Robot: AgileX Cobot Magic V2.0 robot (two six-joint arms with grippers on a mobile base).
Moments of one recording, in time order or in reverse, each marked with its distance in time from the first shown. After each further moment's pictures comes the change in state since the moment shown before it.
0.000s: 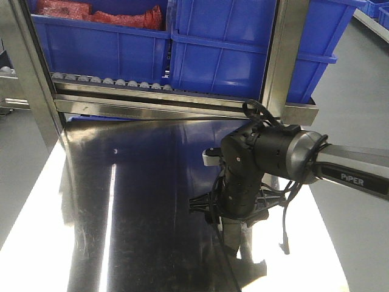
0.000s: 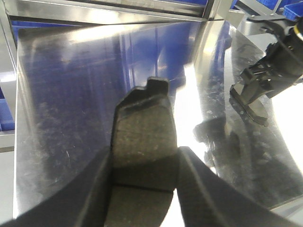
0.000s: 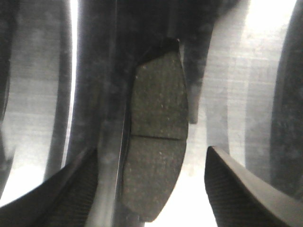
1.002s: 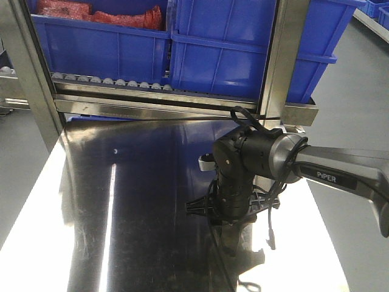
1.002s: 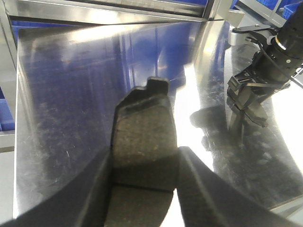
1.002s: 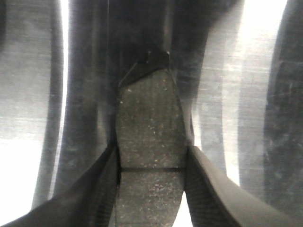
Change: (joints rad) left arm 0.000 0.000 0.000 0.000 0.000 0.000; right arm 0.000 0.082 -0.050 -0.007 0.020 0.003
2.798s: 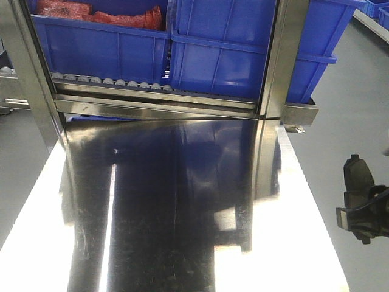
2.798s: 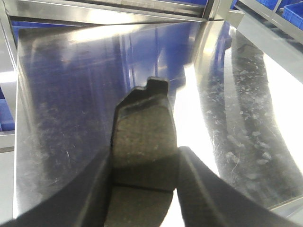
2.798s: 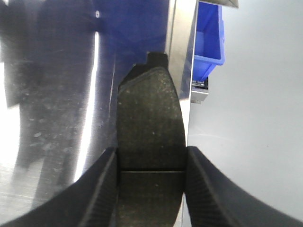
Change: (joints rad) left arm 0.000 0.000 0.000 0.000 0.000 0.000; right arm -0.261 -1.148 0.687 -0.113 -0.280 -0.266
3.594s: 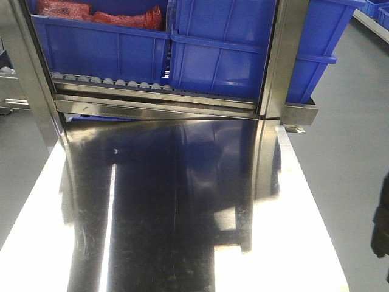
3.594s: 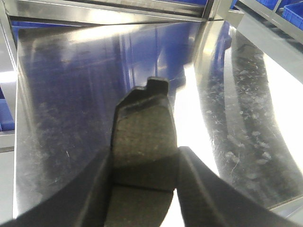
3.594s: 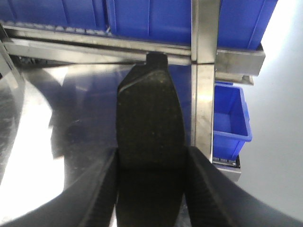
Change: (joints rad) left arm 0.000 0.000 0.000 0.000 0.000 0.000; right arm -0.003 -0.453 0.262 0.052 -0.224 -0.007
